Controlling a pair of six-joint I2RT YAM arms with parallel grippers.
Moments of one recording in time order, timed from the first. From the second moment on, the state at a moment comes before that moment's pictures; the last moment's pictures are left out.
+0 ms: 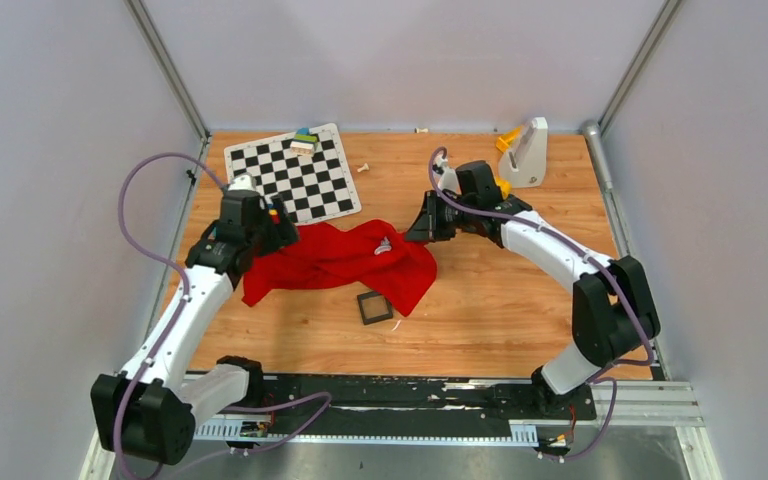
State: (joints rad) left arm -0.12 1.06 0.89 -0.57 -0.13 -0.51; right arm 0.46 1.60 1.16 -0.28 -0.56 0.50
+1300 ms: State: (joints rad) left arm -0.47 1.00 0.44 0.46 0.45 -0.23; right arm 0.55 1.49 1.22 -0.26 -0.73 0.49
